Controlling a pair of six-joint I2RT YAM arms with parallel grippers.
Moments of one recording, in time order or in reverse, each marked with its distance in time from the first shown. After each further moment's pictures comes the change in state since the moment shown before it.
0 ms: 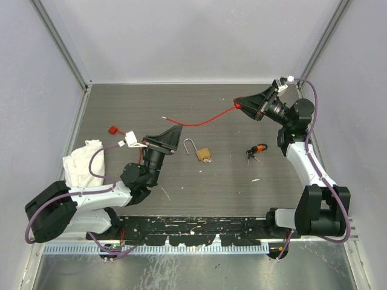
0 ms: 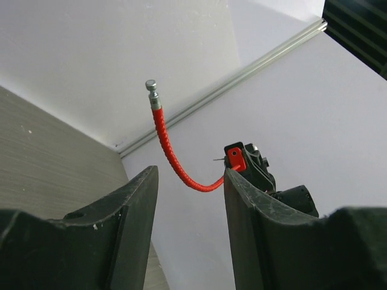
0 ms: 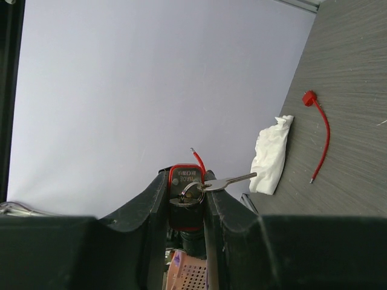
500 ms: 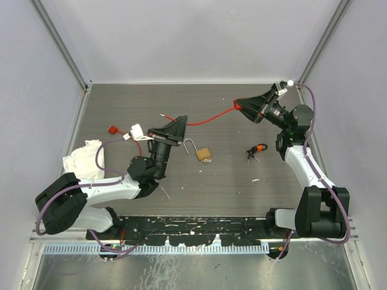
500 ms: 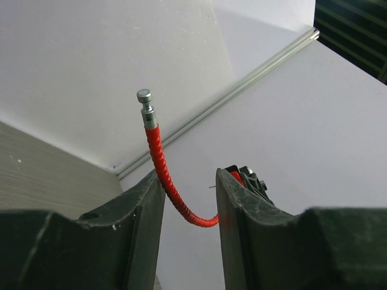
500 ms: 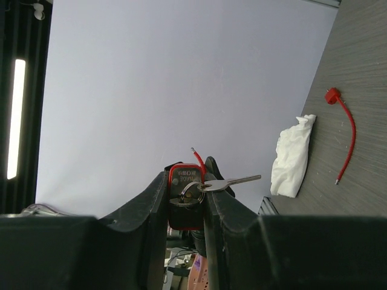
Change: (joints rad) left arm 0.009 0.129 0.135 0.079 -0.011 0.103; right arm 0.010 -0.018 -0.072 0.135 0.028 0.145
